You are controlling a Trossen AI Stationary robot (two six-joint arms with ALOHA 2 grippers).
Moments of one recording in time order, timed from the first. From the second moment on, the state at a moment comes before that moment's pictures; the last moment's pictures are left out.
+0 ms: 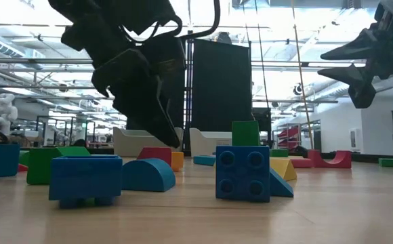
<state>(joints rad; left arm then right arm) -0.21 1.76 0.92 -0.05 -0.09 -0.19 0.22 0.01 0.05 -0.04 0.47 0.70</state>
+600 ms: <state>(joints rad) -0.21 1.85 0.92 -0.05 -0.10 -0.26 0.22 0.01 0.05 -0.04 0.47 0.70</state>
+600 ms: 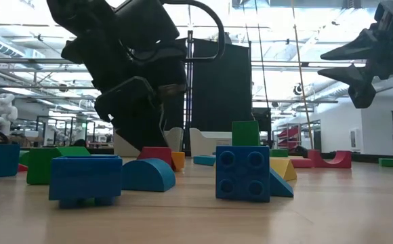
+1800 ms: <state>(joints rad) 0.63 1.43 0.92 -0.28 -0.23 0.04 0.22 0.01 0.05 -0.03 0.73 0.64</state>
